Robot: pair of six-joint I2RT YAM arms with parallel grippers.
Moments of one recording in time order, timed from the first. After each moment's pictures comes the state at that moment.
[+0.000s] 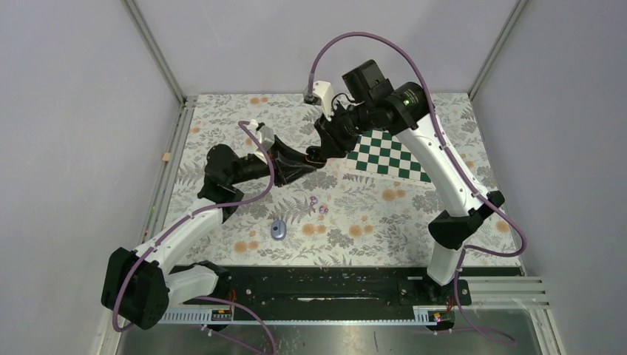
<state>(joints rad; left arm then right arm) -0.44 1.13 0.73 0.65 0.93 -0.30 0.70 1.82 2.31 -1.35 -0.47 -0.29</state>
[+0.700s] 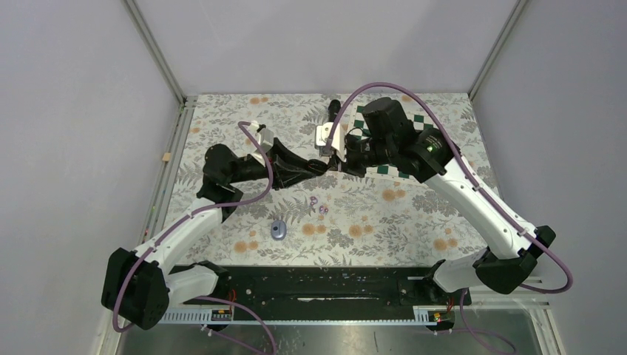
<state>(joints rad) -0.44 1.13 0.73 0.67 1.05 -0.34 0.78 1.40 1.69 -0.95 -0.47 -0.68</state>
